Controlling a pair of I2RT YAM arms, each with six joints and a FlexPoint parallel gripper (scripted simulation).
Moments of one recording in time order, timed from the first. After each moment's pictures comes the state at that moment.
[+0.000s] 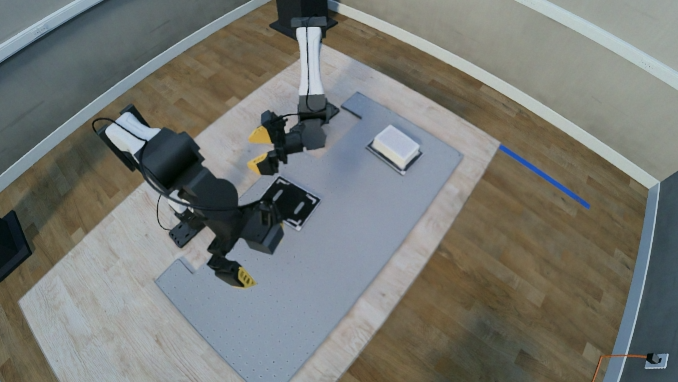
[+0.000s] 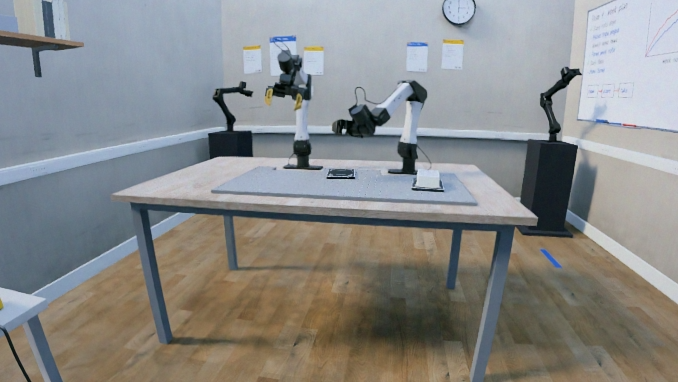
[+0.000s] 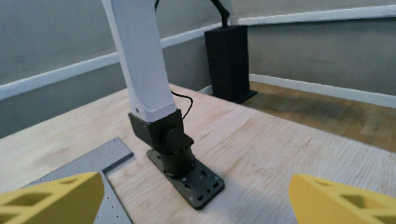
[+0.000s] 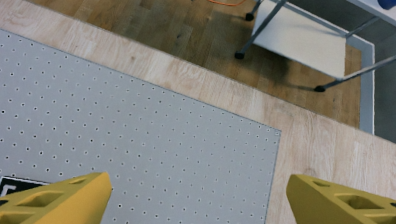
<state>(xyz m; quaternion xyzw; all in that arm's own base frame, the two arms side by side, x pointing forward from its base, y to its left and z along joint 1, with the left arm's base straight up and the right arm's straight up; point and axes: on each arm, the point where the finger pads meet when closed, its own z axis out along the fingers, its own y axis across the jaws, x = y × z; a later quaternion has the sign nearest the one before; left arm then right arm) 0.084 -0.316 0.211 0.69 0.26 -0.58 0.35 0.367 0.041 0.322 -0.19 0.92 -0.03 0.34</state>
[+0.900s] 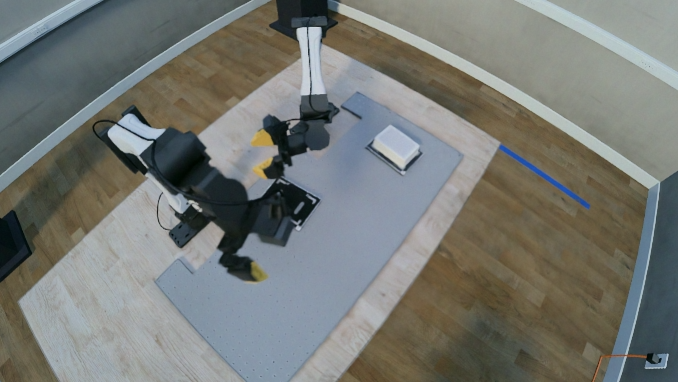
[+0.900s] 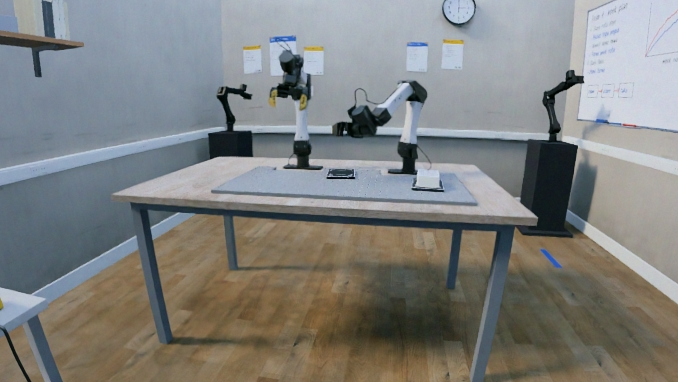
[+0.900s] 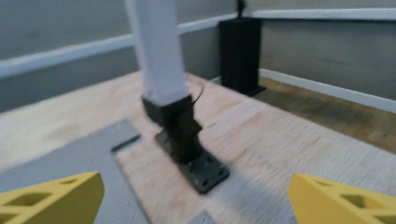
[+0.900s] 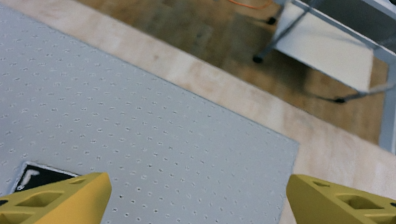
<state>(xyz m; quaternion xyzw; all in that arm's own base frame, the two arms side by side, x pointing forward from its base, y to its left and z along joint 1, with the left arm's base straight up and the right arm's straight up) 0.100 -0.315 0.202 0.68 0.32 -0.56 0.34 0.368 0.066 0.318 -0.24 0.91 0.00 0.33</state>
